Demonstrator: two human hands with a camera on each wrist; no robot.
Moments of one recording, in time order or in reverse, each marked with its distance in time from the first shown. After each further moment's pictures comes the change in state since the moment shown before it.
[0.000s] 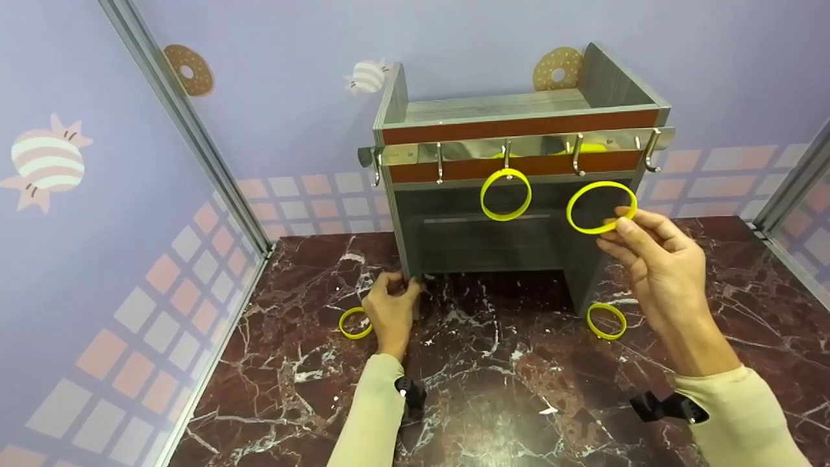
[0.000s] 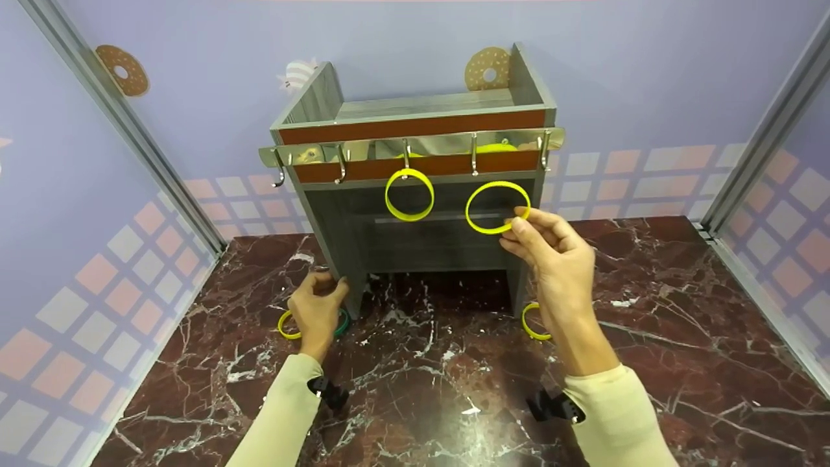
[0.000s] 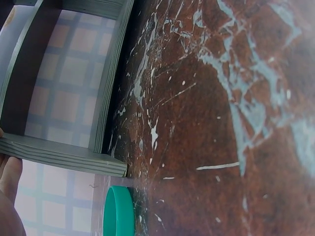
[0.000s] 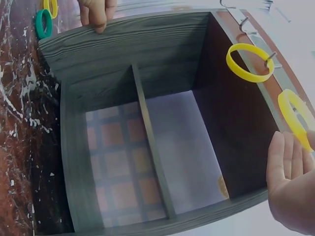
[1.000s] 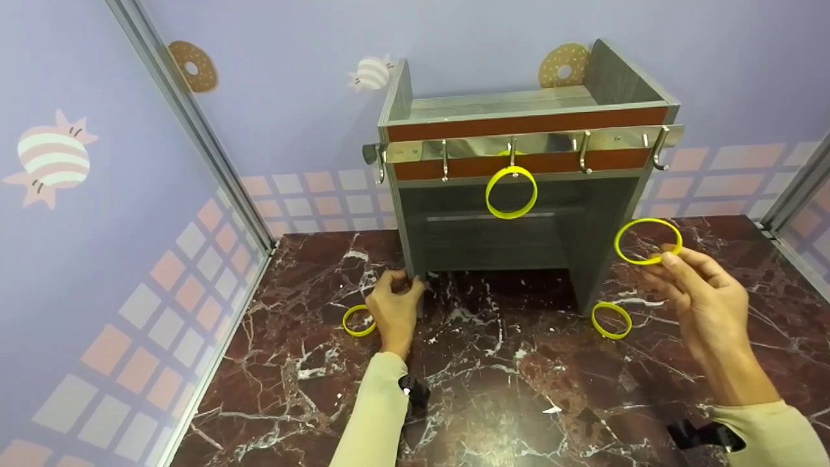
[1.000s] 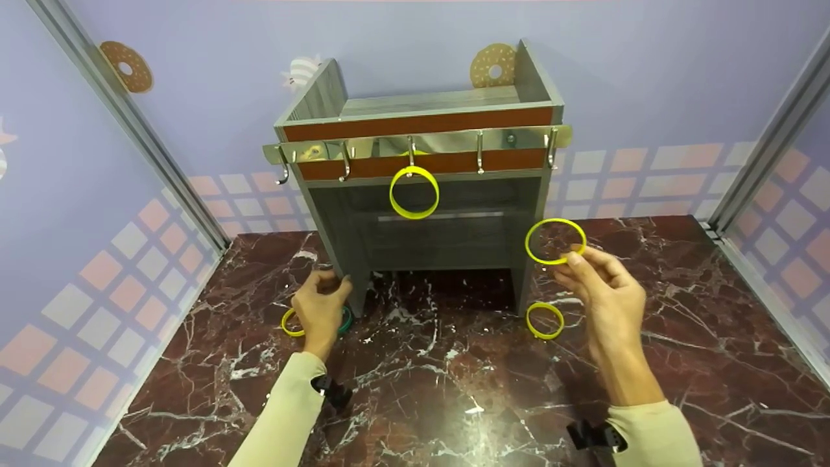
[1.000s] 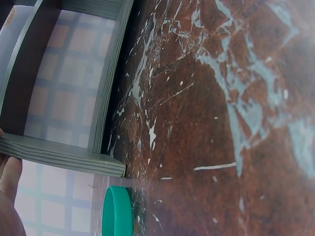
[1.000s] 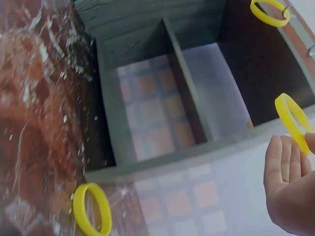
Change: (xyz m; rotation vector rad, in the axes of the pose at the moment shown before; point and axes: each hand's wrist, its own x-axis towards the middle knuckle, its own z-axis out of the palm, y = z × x) left_hand 0.000 0.002 0.000 -0.001 0.010 -0.015; right_hand -0.017 -0.001 -0.079 0.059 0.140 0.060
